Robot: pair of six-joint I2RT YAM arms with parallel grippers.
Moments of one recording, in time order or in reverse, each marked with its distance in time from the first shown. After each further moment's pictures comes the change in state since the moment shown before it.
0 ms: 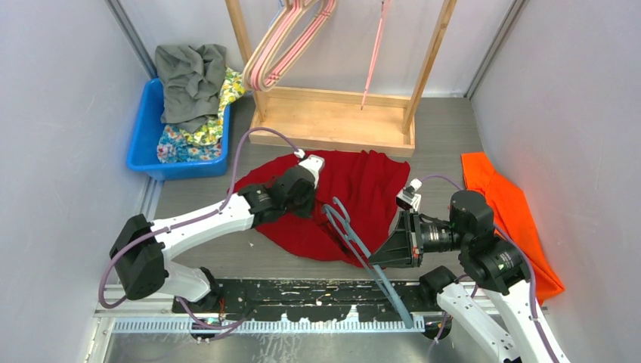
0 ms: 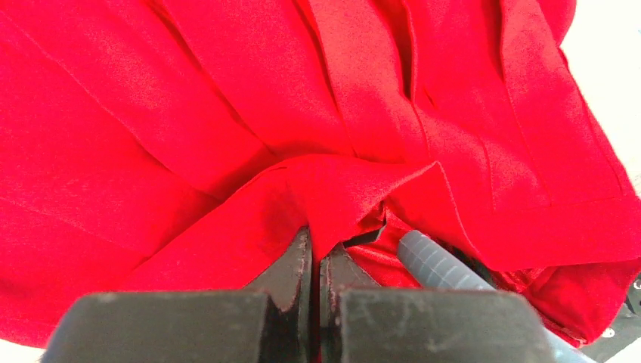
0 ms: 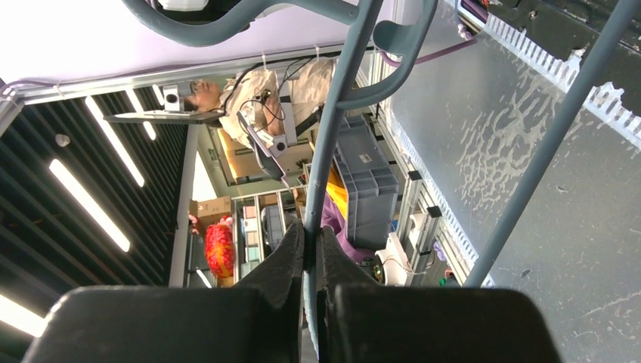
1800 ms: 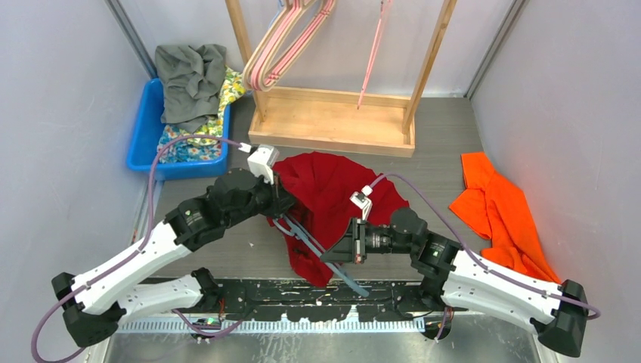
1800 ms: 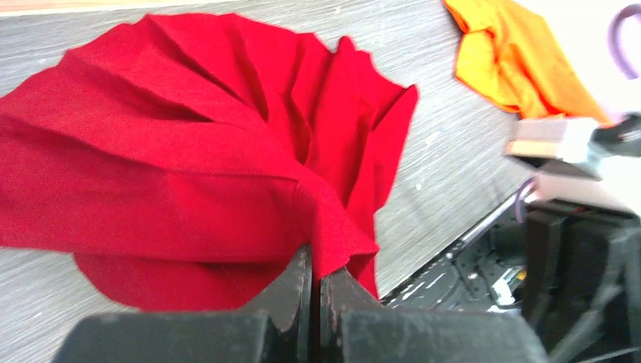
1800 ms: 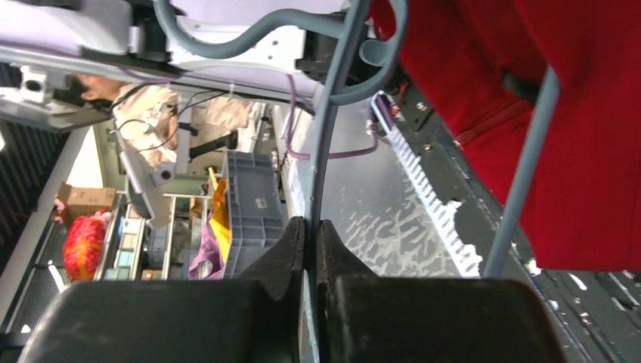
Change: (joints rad) left arm 0.012 -0.504 -0.057 -0.088 0.049 -0.095; right arm 0.541 0.173 -0.425 0.836 0.603 -0.111
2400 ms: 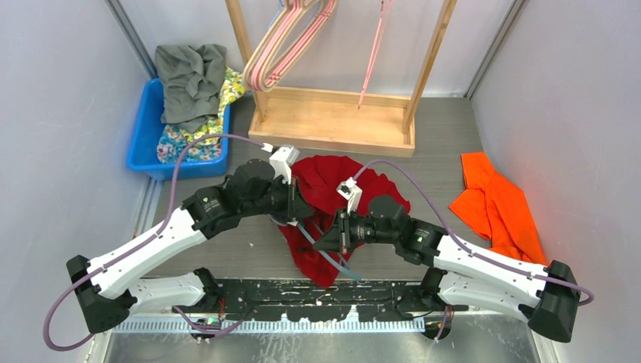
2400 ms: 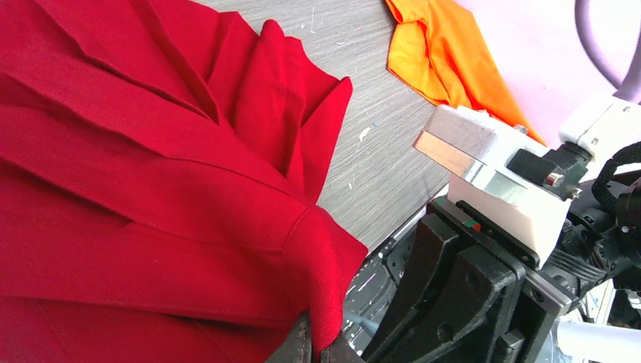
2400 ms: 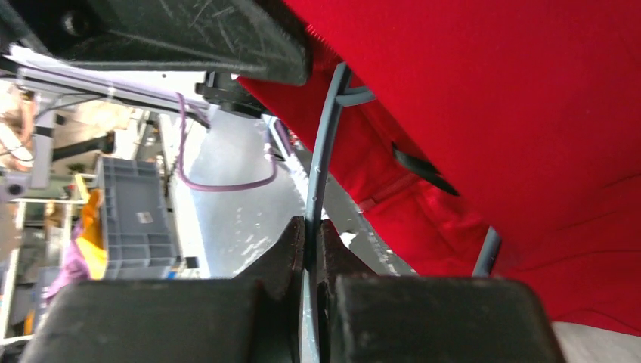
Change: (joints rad) left arm -0.002 0.168 0.130 -0.076 0.263 -0.129; right arm -0.002 0.211 0.139 -0.113 0.108 -0.310
